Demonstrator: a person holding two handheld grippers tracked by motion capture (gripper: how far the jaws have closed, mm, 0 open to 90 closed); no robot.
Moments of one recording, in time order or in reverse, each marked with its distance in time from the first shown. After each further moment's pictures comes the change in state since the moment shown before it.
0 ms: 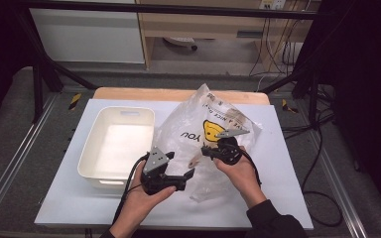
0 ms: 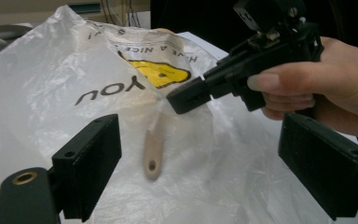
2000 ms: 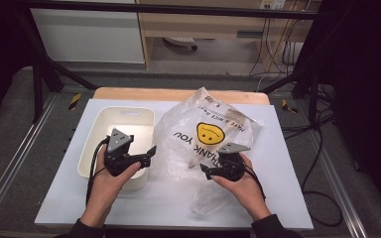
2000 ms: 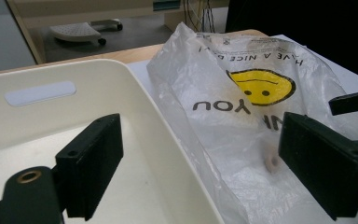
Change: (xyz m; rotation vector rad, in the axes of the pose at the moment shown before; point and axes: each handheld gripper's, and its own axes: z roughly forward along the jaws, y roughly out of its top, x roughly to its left) left arm 0.078 0.016 -0.045 0.031 0.259 -0.040; right arm 0.018 -0.034 -0.012 -0.010 -0.180 -0.066
